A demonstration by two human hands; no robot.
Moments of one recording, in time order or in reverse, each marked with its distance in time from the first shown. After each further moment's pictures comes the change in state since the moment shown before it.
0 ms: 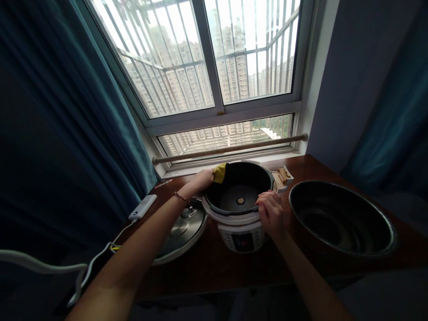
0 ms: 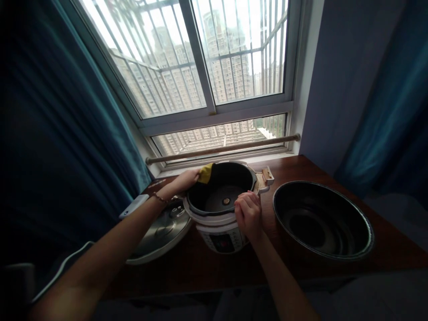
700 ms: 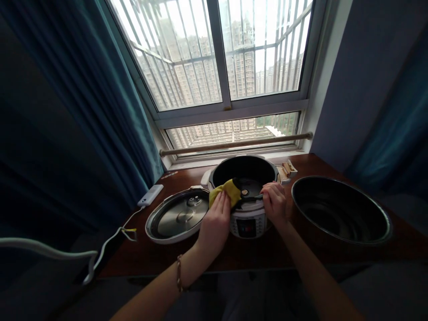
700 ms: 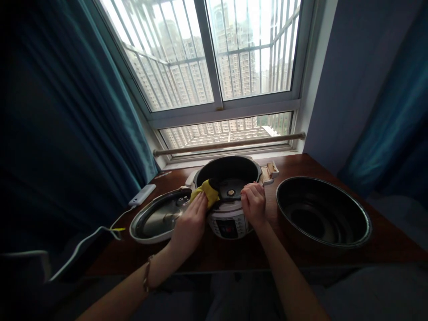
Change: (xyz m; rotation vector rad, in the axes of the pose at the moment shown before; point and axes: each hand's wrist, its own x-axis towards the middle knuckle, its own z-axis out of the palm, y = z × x) left_hand -0.177 0.084 0.062 0.462 0.487 0.201; right_hand -0.003 0.003 0.000 -0.056 0.023 -0.049
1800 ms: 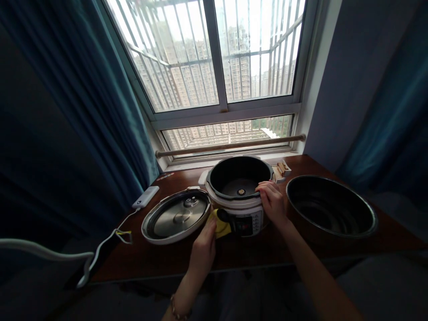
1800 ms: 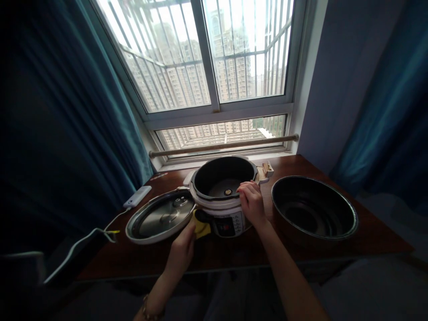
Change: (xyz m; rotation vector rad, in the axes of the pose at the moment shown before) left_hand -0.095 -0.016 0.057 -0.550 0.055 -0.189; right_hand 0.006 -0.008 -0.015 0.100 -0.092 0.054
